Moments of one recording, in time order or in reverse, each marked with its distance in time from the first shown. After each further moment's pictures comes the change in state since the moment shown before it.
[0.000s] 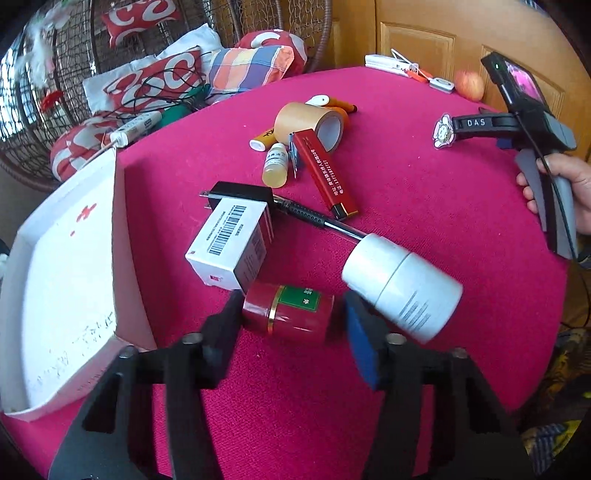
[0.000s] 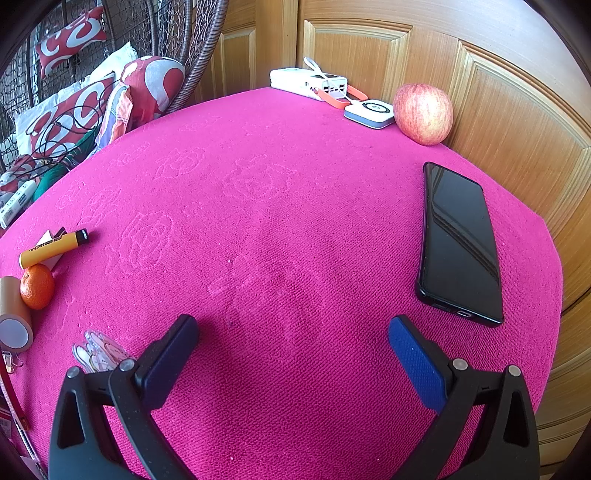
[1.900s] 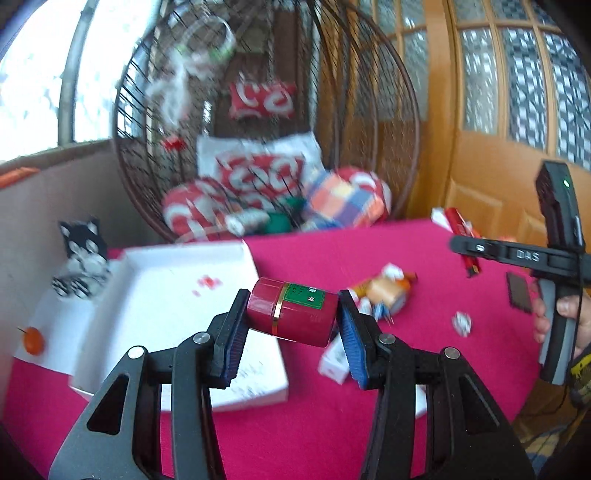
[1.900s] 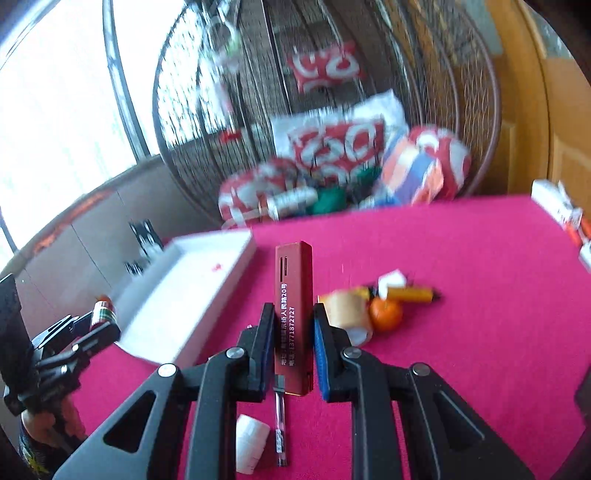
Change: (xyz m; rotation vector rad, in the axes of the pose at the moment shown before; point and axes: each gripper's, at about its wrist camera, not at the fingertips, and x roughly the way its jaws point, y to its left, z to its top) left arm -0.156 0.079 0.000 -0.320 -0.474 0.176; right arm -0.154 0.118 0.000 -0.394 -0.242 0.875
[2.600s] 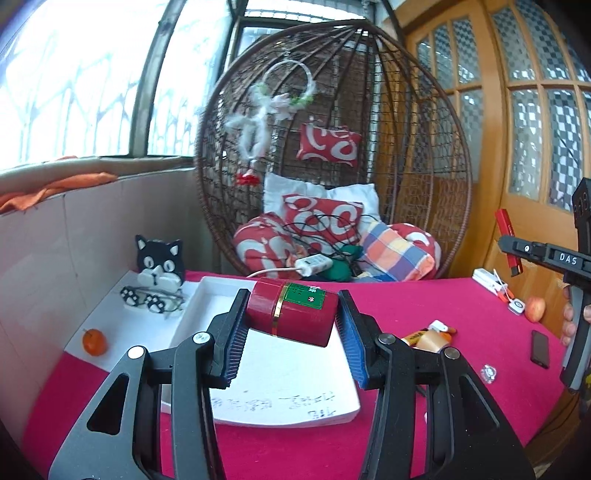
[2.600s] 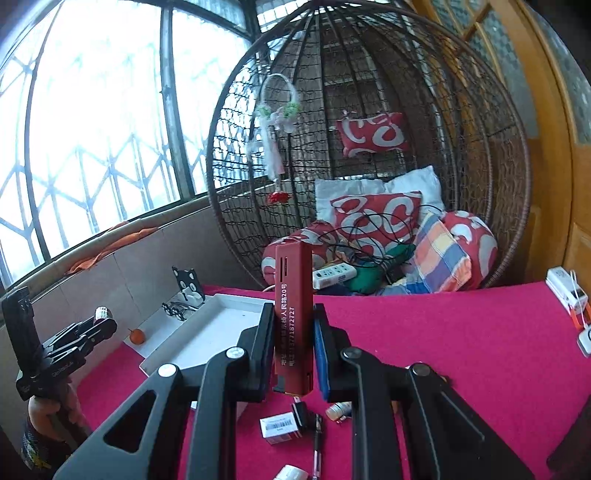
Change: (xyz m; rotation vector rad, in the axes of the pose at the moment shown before) left arm -0.053 0.076 0.013 -0.135 -0.122 0.158; right arm -0.027 0.059 0.054 -0.144 -0.136 0.091
